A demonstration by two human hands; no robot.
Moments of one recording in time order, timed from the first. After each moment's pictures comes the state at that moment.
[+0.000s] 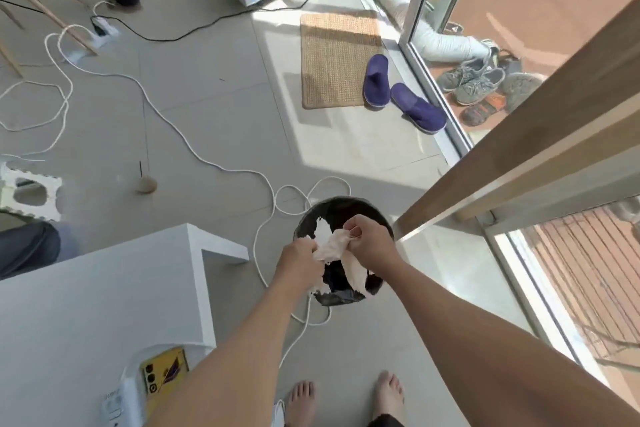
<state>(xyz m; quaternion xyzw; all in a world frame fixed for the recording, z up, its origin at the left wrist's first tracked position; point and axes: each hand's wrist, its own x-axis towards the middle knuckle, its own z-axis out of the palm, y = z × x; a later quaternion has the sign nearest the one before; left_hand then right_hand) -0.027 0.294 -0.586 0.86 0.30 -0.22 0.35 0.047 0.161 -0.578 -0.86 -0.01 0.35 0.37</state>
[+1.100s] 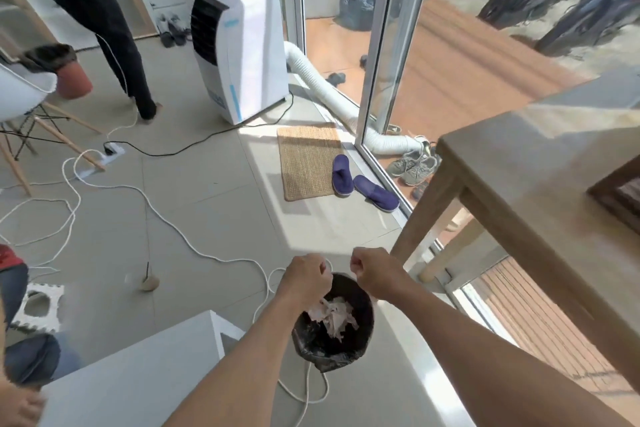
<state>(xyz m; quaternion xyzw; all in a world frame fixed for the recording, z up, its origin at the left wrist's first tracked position) 0.002 0.297 -0.351 0.92 0.15 -0.16 0.31 0.051 0.148 -0.351 -0.93 -0.10 0.26 0.23</state>
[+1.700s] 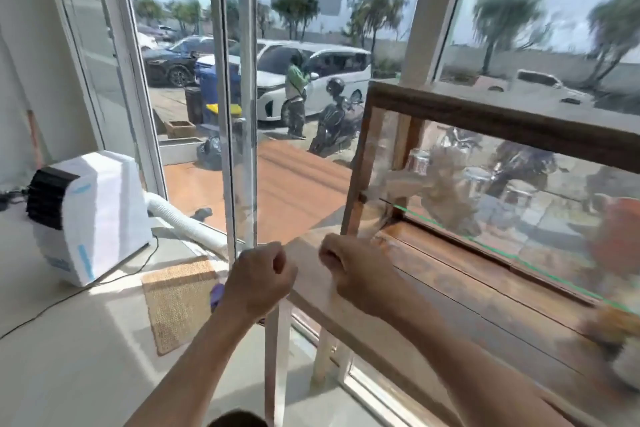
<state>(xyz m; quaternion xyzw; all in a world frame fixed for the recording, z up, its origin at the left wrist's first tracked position) -0.036 0.177 -0.022 0.91 -0.14 0.13 0.38 -0.081 0.013 0.024 -0.97 -0.09 -0.11 0.20</state>
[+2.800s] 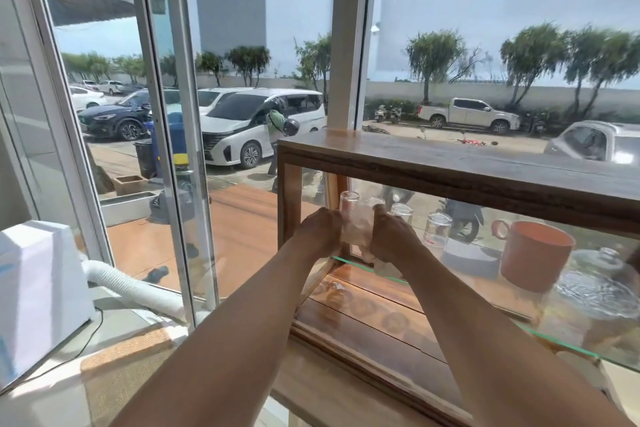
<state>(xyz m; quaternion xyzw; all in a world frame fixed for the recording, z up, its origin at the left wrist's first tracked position) 0.047 -0.037 0.082 0.89 -0.40 0.09 0.19 -0.027 -0.155 0.086 -0.96 0.21 -0.14 0.14</state>
